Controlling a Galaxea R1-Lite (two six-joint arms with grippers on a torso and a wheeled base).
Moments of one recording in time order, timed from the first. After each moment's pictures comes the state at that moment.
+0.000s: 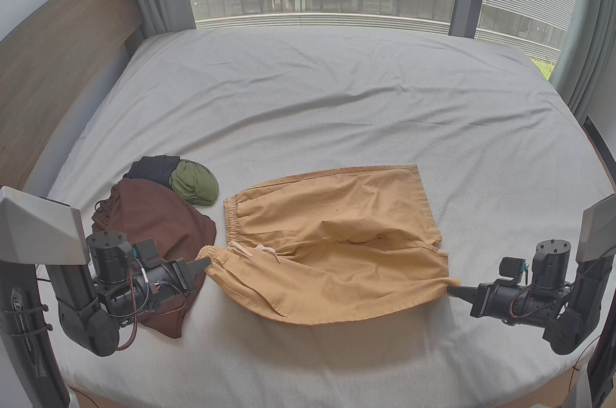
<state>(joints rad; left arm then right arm) -0.16 2.20 -0.29 -1.55 -0.37 -0.51 0.19 2.11 -0.07 -1.52 0.41 0.39</state>
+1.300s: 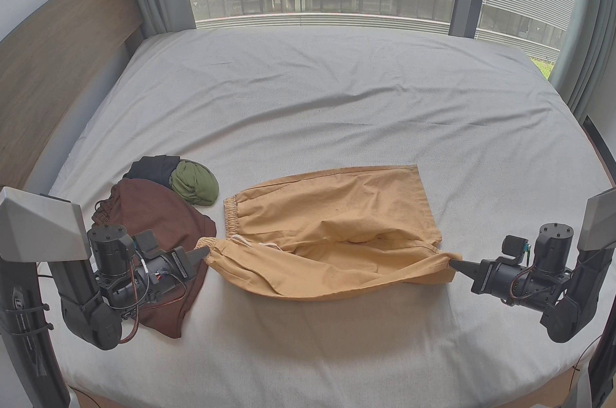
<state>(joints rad) -0.15 2.21 -0.34 -1.55 -0.35 -0.56 0.16 2.10 -0.18 -1.54 0.41 0.41</state>
